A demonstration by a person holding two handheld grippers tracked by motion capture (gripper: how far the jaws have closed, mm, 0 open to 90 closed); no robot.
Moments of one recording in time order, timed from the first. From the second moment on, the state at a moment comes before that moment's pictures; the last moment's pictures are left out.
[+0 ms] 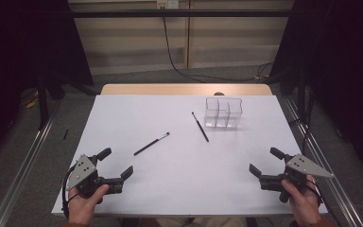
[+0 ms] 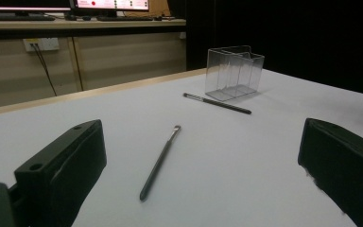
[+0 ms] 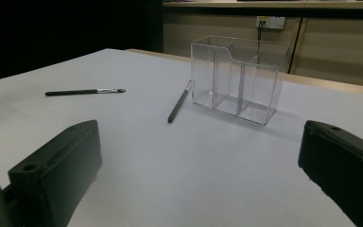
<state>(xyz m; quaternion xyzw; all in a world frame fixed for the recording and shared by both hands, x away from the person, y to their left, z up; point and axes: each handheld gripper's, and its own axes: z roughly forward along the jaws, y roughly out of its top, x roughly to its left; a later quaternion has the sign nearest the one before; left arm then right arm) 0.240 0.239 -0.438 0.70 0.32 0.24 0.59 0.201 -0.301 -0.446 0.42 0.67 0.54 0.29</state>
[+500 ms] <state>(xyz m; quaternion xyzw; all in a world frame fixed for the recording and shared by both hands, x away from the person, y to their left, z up) 0.246 0.236 -0.439 0.71 0.31 0.23 0.58 0.200 -0.304 -0.449 0.42 0.67 0.55 0.28</state>
